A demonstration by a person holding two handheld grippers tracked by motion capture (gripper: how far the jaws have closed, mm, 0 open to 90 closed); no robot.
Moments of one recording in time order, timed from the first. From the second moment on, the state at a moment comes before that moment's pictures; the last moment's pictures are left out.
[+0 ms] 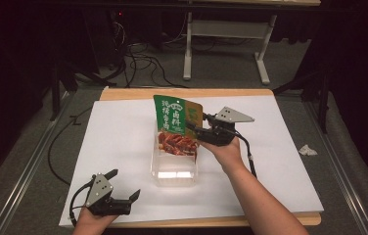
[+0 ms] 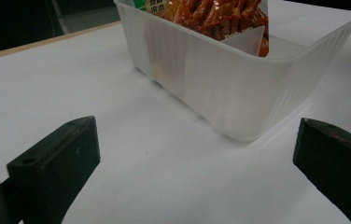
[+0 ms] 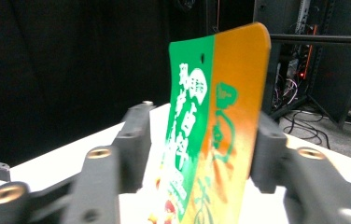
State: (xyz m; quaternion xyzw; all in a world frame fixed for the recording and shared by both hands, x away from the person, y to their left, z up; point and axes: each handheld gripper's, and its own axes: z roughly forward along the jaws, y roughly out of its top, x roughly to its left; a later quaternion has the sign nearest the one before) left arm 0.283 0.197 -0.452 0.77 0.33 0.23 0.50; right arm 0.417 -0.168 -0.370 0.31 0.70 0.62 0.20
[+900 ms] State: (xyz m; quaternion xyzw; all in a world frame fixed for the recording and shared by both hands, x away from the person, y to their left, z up) left arm 0.283 0.195 -0.452 0.77 0.33 0.23 0.49; right arm 0.376 -0.230 -0.367 0.33 0.71 0.58 0.22
